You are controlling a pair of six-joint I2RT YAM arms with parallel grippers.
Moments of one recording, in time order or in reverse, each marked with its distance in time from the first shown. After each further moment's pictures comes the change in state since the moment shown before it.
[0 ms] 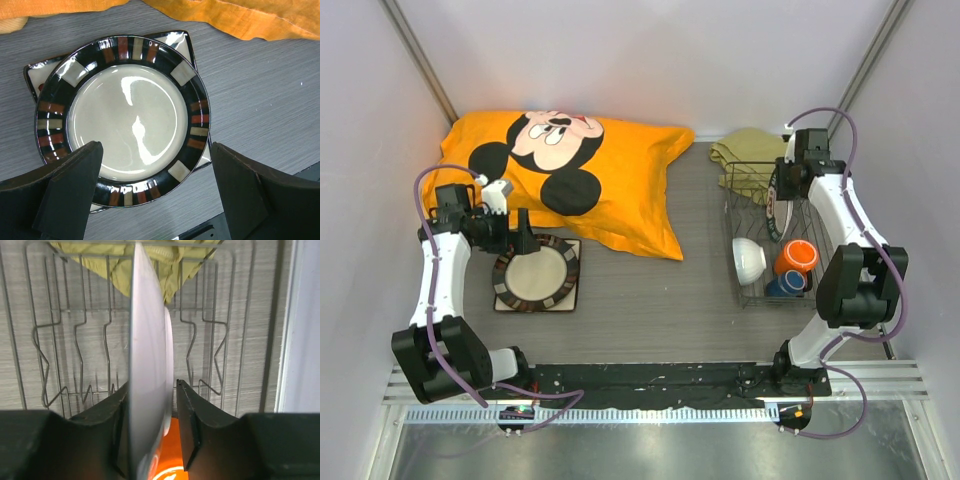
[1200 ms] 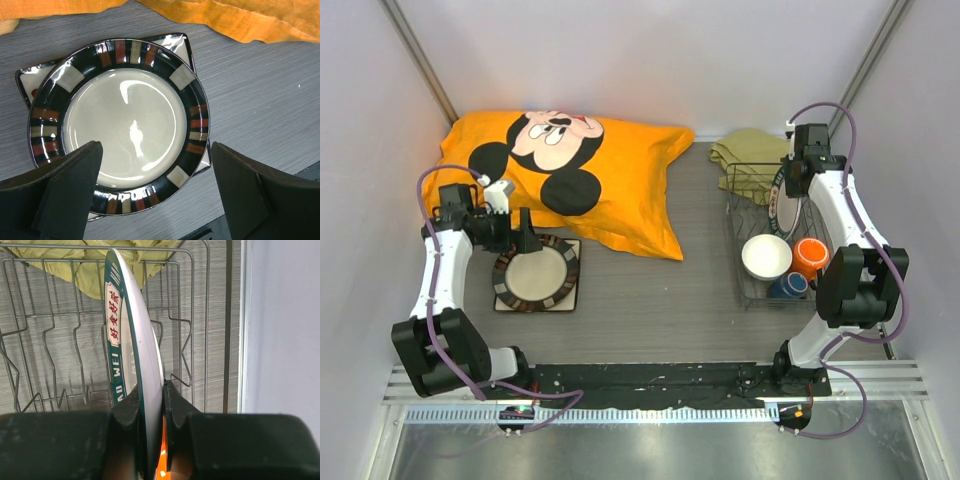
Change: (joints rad) left arm -0.006 0.032 -0.010 0.031 0.014 -0.019; right arm 0.008 0.000 0.064 -0.056 0.146 -0.042
